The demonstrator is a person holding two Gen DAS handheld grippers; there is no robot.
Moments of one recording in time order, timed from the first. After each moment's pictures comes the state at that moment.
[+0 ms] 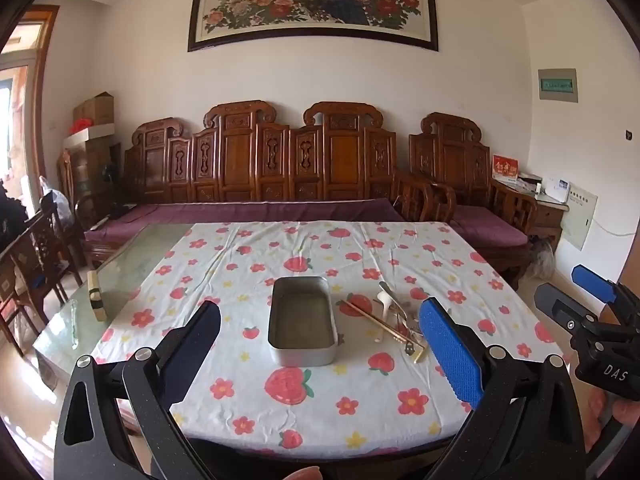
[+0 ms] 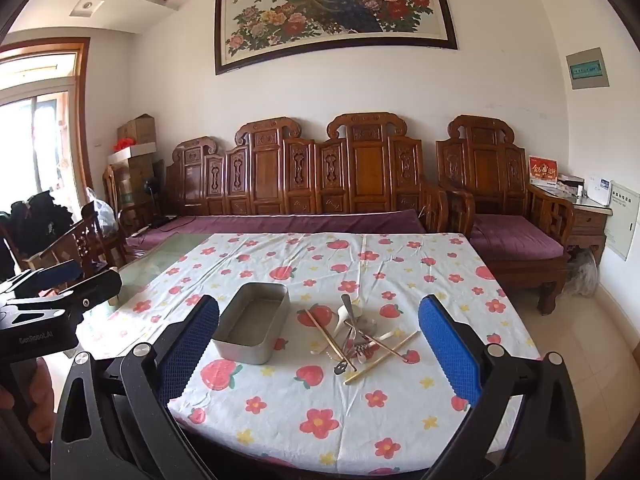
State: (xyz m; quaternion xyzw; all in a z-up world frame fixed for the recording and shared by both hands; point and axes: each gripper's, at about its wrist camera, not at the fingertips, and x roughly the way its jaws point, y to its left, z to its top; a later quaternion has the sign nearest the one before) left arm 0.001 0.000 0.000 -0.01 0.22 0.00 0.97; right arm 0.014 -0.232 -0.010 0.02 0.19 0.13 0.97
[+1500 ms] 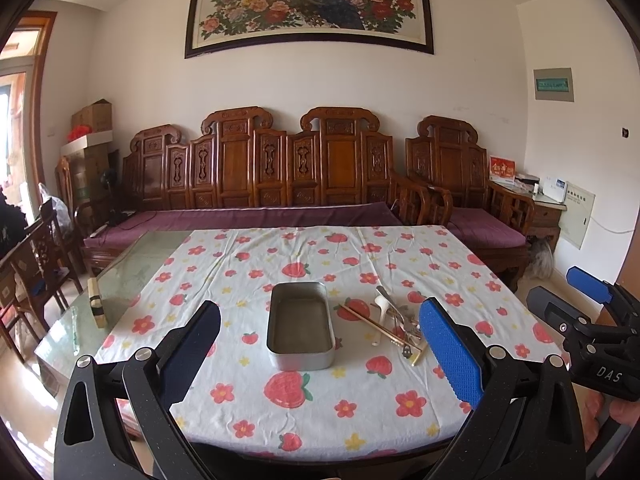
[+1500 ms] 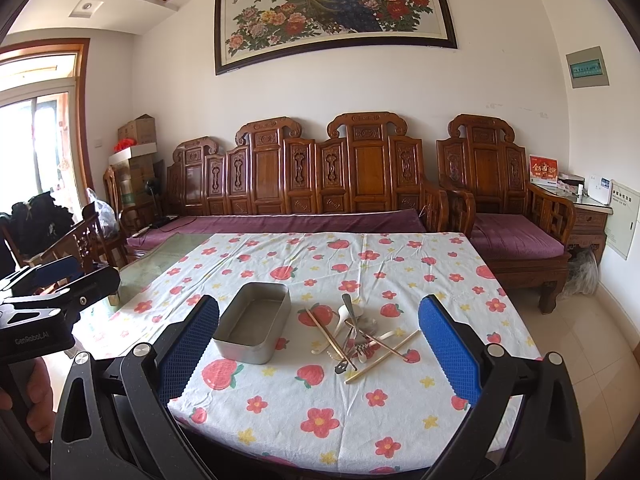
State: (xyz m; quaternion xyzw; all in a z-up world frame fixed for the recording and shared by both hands) left arm -0.003 -0.006 0.013 0.00 0.22 0.00 0.98; right arm 0.012 -0.231 -0.009 0.03 0.19 0.13 0.97
